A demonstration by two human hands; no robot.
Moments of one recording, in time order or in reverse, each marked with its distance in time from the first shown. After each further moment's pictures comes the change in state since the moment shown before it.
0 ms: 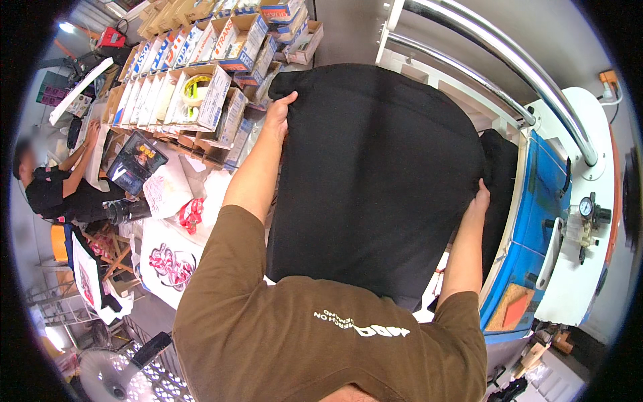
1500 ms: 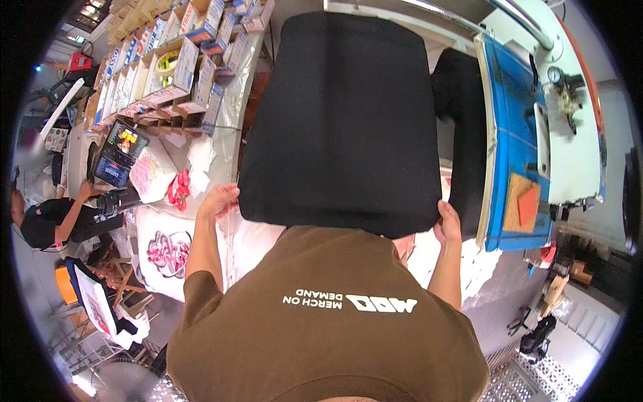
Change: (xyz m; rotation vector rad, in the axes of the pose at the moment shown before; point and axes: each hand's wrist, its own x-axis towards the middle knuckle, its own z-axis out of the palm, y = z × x) left_hand -0.333 -0.023 -0.204 0.566 -0.218 -0.420; right_hand -0.252 0.083 -0.258 -0.032 -0.397 0.237
